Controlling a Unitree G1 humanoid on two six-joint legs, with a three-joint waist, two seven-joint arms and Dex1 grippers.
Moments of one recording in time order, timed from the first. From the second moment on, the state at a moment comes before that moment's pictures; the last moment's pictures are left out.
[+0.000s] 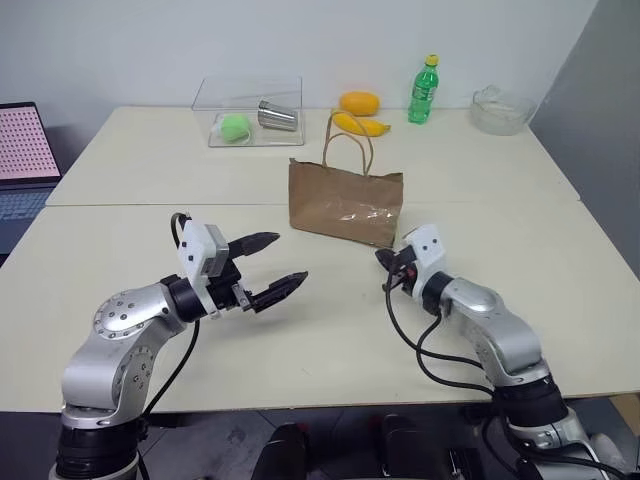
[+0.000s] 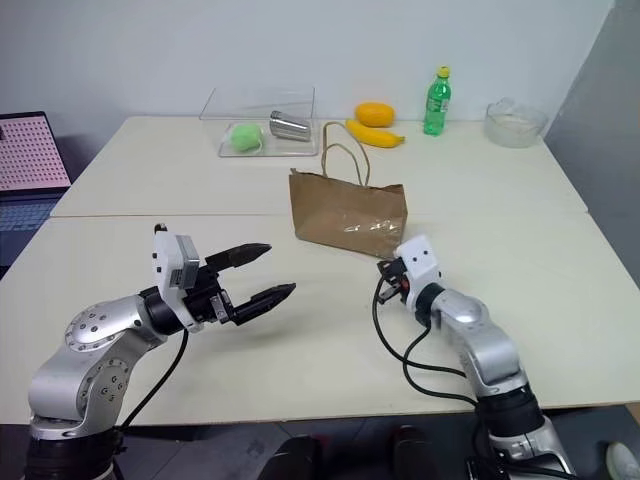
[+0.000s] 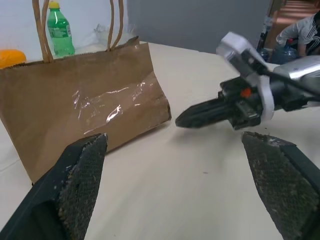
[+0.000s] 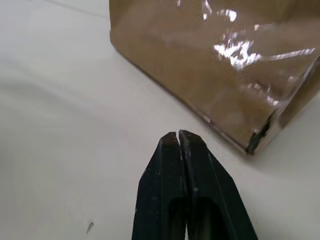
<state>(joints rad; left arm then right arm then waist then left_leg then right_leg) -0.16 0.56 0.22 -0.44 -0.53 0.52 -0.90 -0.39 -0.28 0.18 -0.10 0.22 0.58 0.36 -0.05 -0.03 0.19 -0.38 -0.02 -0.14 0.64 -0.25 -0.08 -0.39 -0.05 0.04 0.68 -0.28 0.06</state>
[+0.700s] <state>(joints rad) -0.11 0.61 0.14 -0.46 -0.56 0.47 -0.93 -0.50 -0.24 0.14 0.17 0.08 0.37 0.30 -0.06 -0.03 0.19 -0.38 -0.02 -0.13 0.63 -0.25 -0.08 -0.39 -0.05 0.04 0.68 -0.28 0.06</state>
